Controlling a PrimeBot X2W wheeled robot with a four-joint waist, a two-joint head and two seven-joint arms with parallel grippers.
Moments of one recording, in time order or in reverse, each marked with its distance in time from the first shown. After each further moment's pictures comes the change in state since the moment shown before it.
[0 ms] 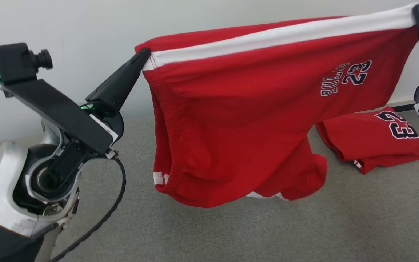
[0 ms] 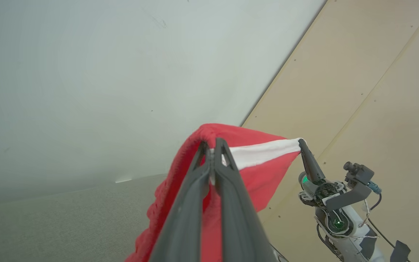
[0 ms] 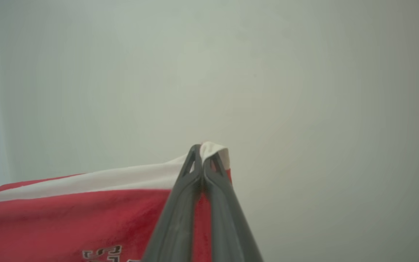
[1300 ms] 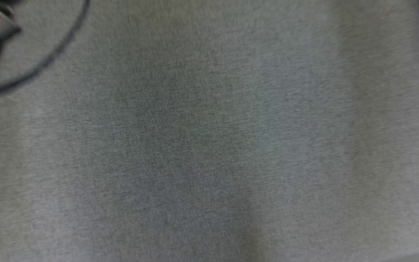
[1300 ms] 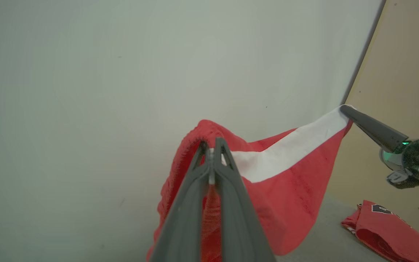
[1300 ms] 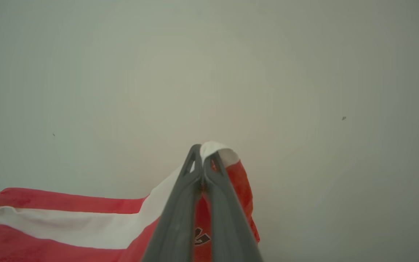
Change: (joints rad) left arm -0.952 0.013 -0.487 0.811 0.298 -0.328 -0.662; right arm -0.807 0.419 -0.039 0.515 -0.319 0.000 -0.058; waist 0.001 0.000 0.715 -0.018
